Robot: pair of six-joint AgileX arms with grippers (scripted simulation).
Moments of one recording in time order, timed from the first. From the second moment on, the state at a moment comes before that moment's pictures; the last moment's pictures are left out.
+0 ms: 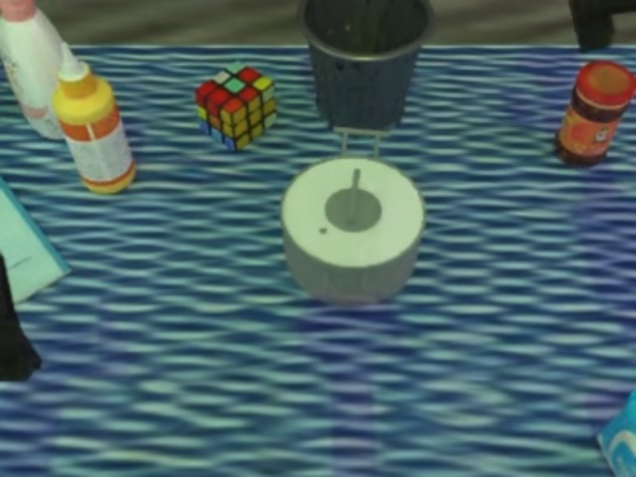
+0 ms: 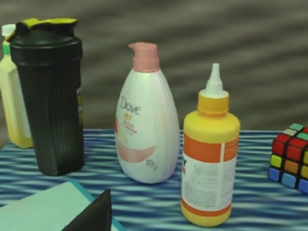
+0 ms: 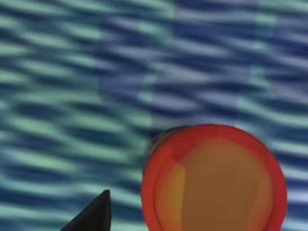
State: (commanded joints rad) left arm 0.00 0.00 0.00 0.00 0.00 0.00; right arm 0.02 2.36 2.30 -1.06 -0.02 -0.12
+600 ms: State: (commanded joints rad) left arm 0.00 0.00 0.00 0.00 0.00 0.00; right arm 0.02 2.49 2.36 -1.14 -0.03 -0.13
